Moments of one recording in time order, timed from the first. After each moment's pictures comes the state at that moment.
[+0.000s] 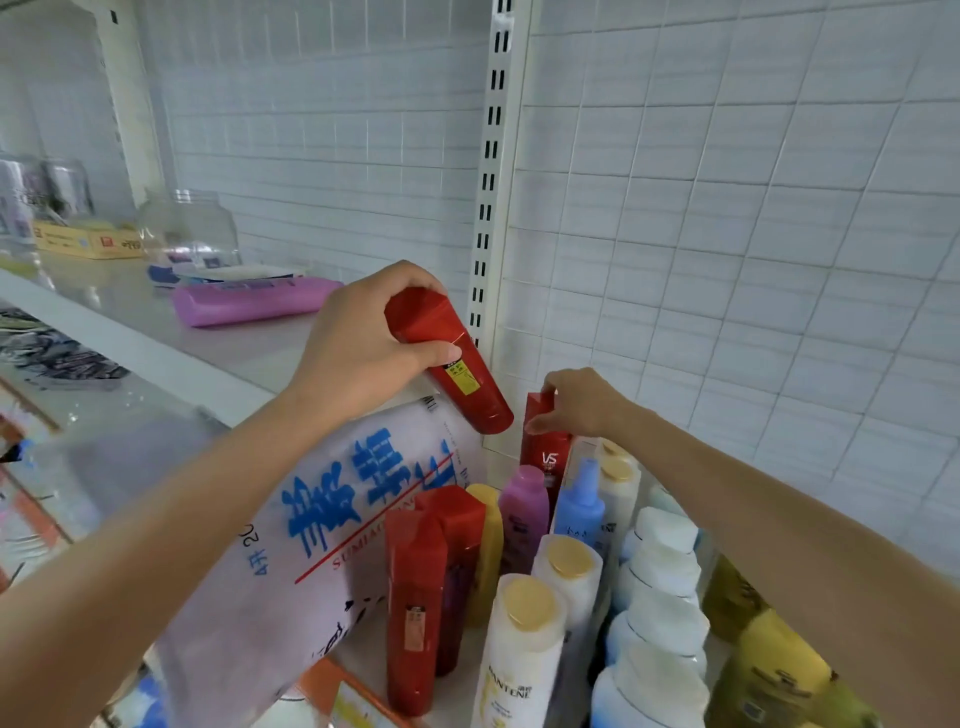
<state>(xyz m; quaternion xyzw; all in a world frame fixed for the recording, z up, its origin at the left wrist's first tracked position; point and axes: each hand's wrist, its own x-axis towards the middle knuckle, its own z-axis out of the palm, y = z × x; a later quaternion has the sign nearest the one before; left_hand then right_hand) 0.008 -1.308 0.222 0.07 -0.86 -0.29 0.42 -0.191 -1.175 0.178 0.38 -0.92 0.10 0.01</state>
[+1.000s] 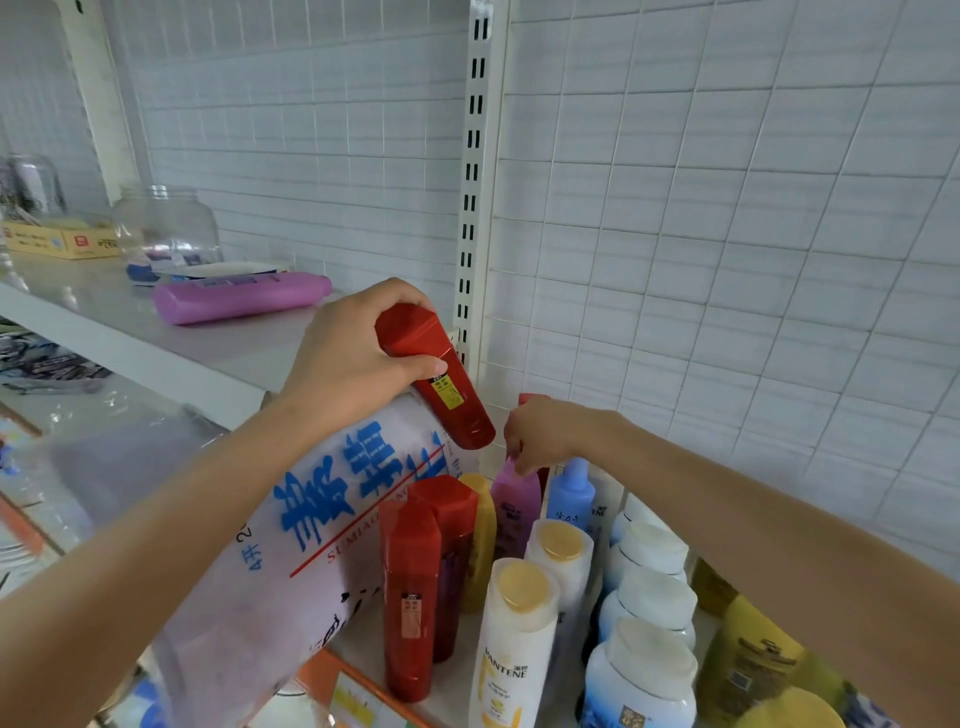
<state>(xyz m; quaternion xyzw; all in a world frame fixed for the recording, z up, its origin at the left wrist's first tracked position) 0.010 -1.308 0.211 0.08 -0.87 -0.29 0.38 -0.165 -1.189 0.158 0.47 -0.87 -0.13 -0.06</state>
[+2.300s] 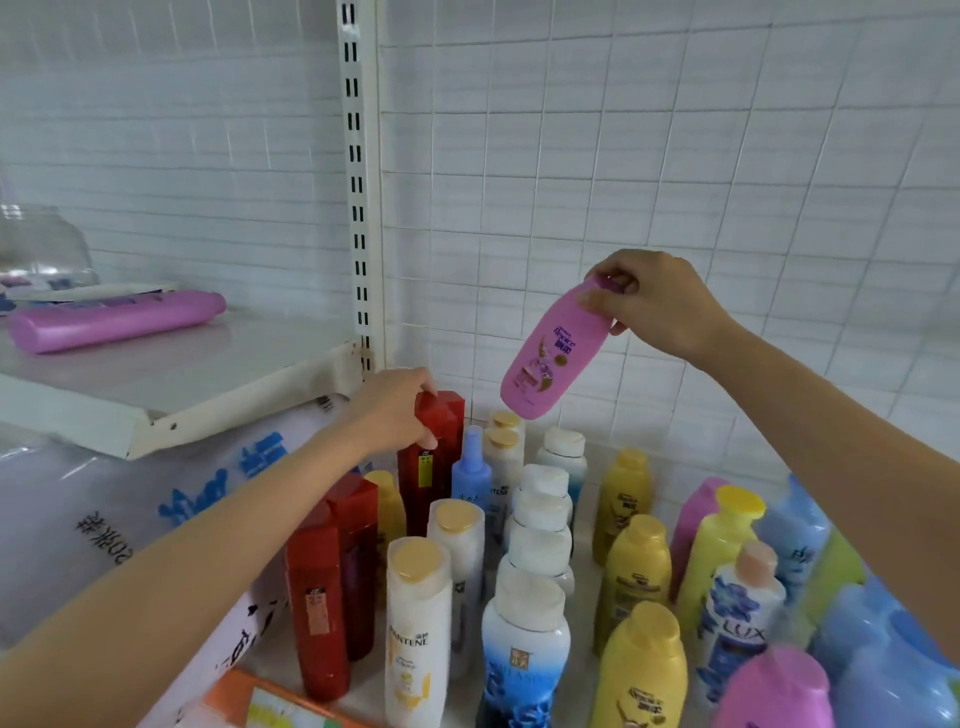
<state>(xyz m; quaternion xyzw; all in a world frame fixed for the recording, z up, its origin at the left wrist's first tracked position) -0.093 -1.260 0.155 0.05 -0.97 -0.16 0.16 -0.143 -1.011 0.263 0.32 -0.86 0.33 0.23</state>
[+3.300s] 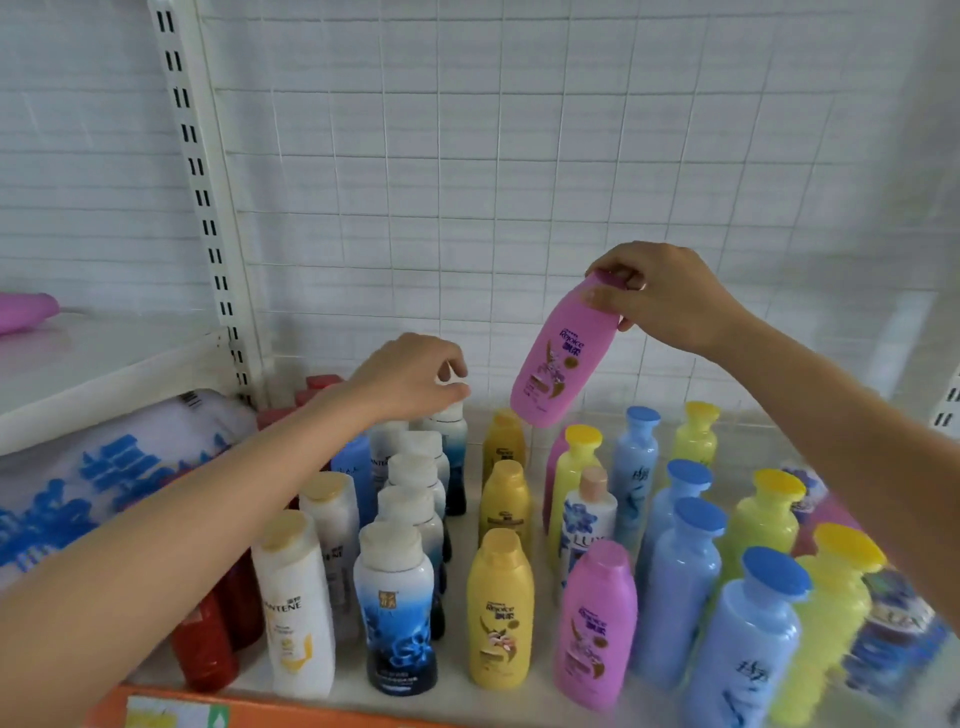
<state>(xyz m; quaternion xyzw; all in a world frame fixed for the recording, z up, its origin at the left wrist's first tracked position) -0.089 -1.120 0.191 -0.14 -0.97 -0.13 0.15 -0.094 -0.879 0.256 0.25 -0.89 0.28 0.26</state>
